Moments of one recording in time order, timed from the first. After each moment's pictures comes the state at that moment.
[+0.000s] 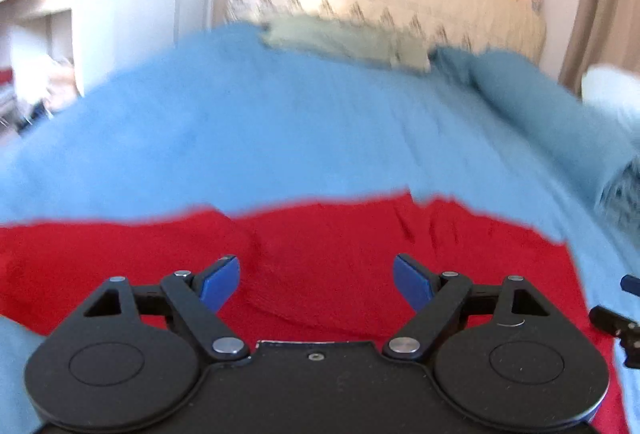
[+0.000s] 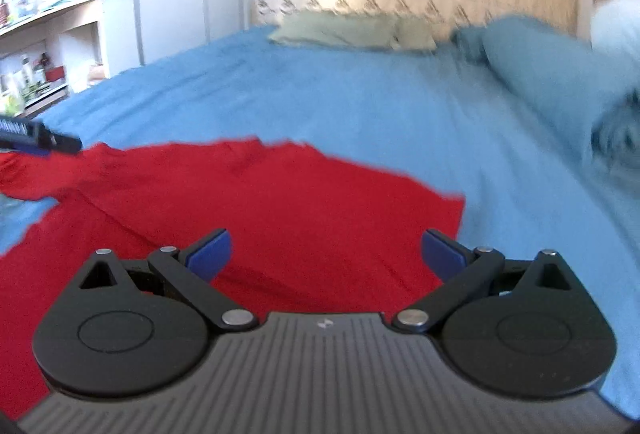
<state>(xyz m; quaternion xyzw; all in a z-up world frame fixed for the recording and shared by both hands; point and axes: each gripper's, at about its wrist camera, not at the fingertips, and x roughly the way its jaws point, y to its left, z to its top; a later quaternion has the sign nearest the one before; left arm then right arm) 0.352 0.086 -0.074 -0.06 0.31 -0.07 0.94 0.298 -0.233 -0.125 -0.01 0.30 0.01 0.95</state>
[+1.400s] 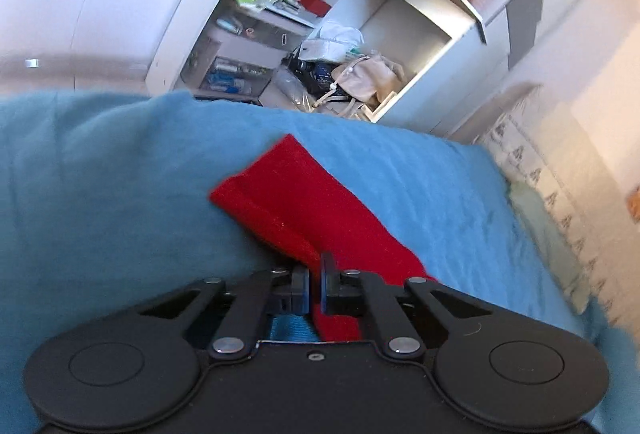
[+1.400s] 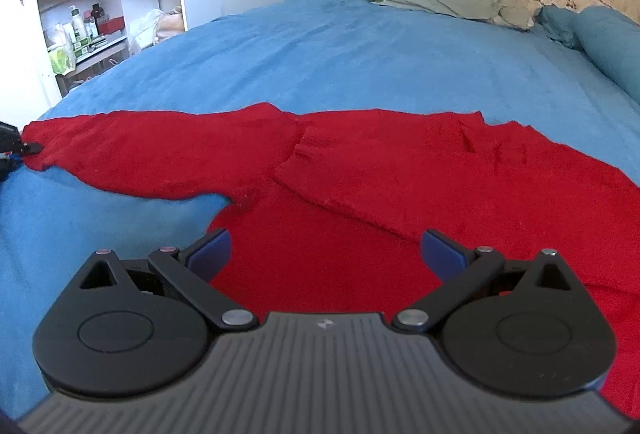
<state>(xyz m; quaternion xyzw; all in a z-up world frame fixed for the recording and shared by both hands) 0.305 0.453 -0.179 -0.39 0.22 0.20 0.87 0.354 0.015 -0.163 -0.01 0.37 0.07 0.93</state>
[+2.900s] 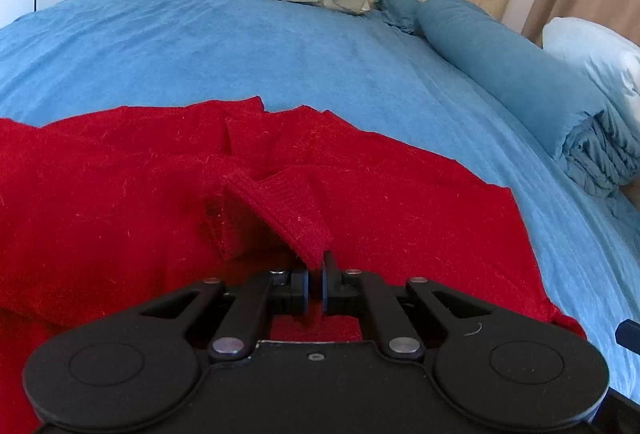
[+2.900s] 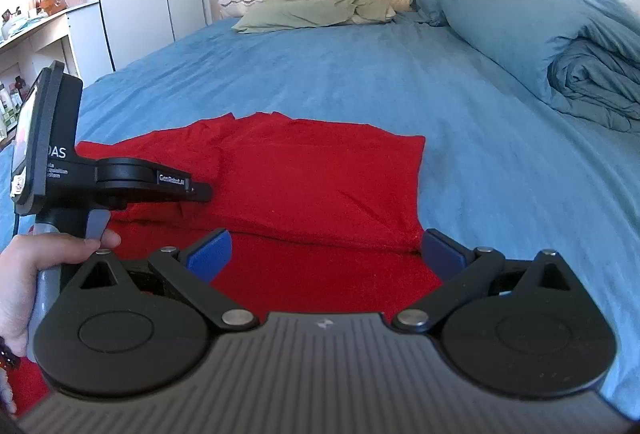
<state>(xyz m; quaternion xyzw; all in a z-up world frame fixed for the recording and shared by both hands) 0.415 -0.085 -0.166 -0.08 0.38 -0.14 0.91 0.250 -0.257 -0.138 0.05 0.34 -0.05 0.94</state>
